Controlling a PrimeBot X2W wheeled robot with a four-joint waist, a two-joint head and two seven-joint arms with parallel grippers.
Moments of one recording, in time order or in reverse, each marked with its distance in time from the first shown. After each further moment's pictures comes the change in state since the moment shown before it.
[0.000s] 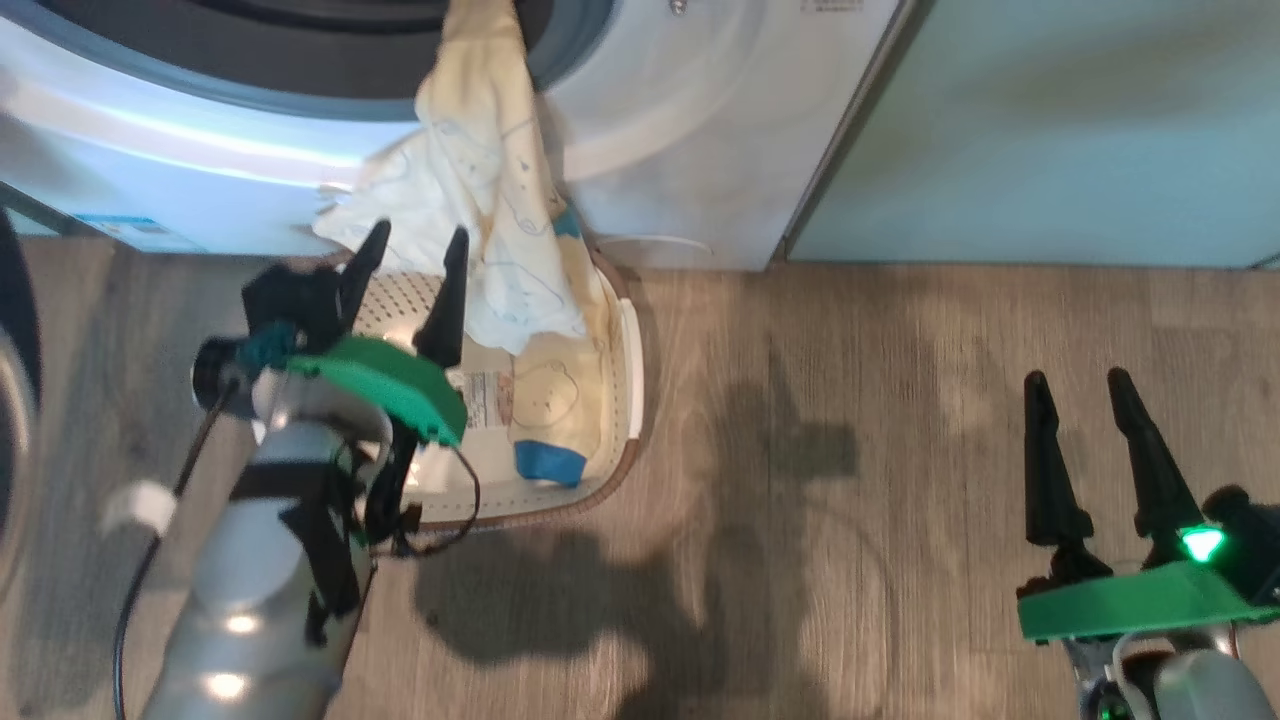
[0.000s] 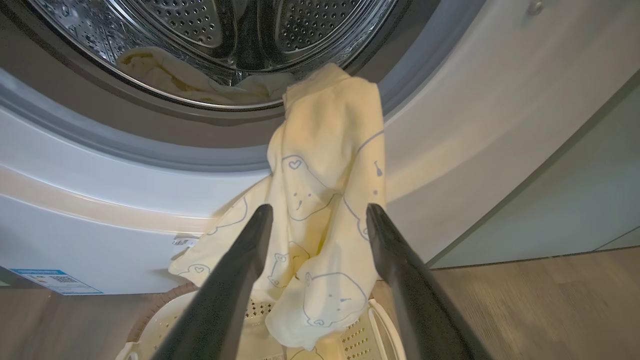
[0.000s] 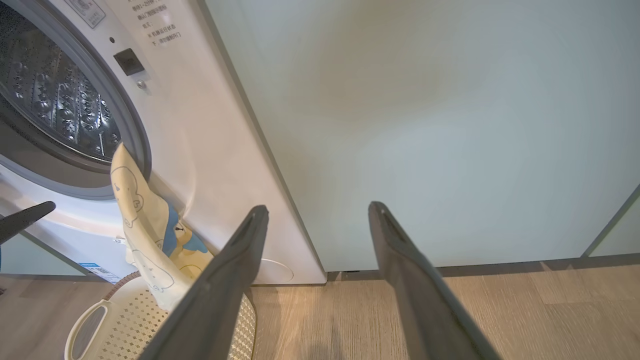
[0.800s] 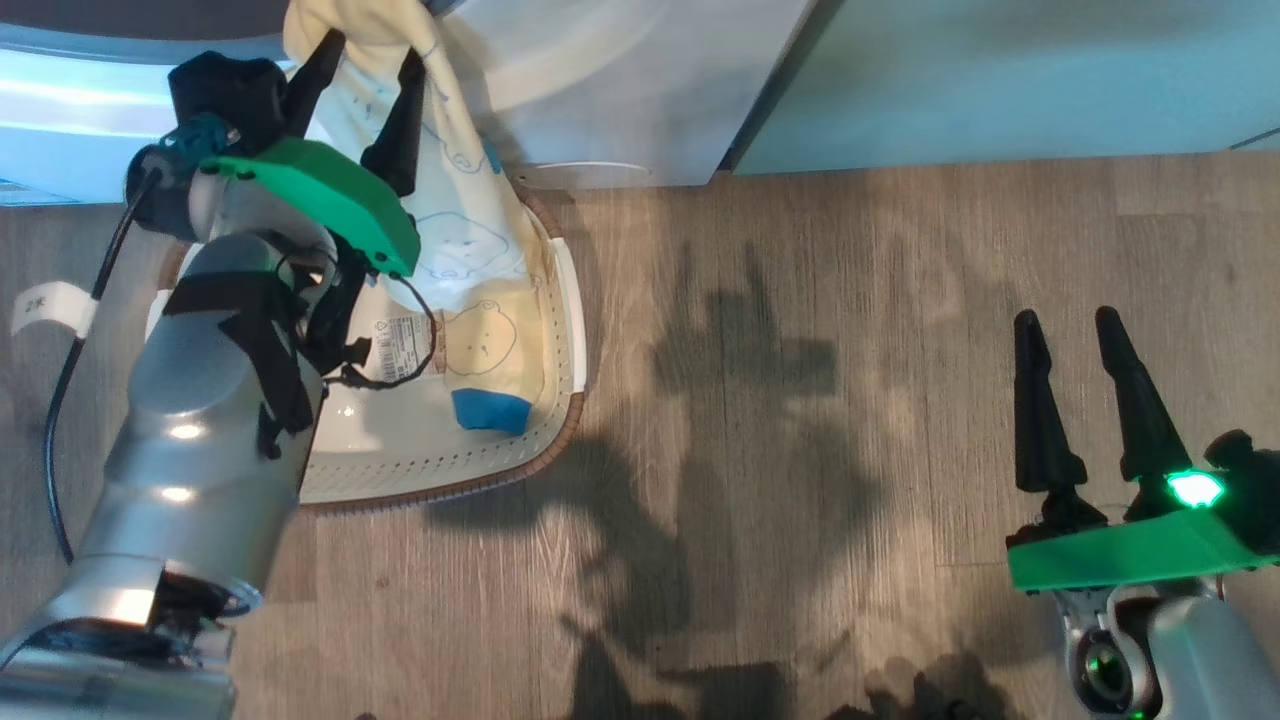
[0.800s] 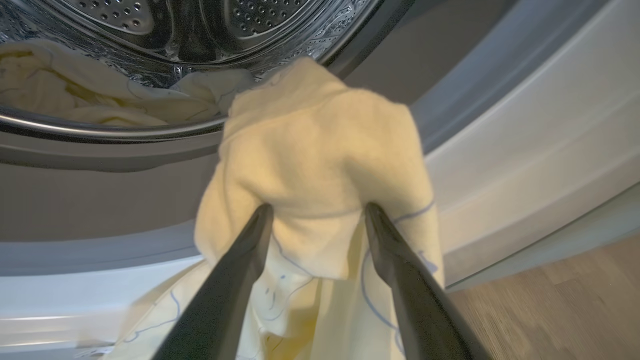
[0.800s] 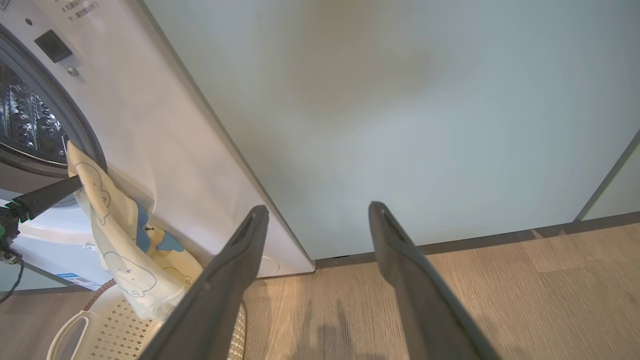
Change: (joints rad) left arm -0.400 0.061 -0.058 0.331 -0.042 -0.042 -0.012; right arm -0.103 -0.002 0.046 0.008 0.086 0.000 0.000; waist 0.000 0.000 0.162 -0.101
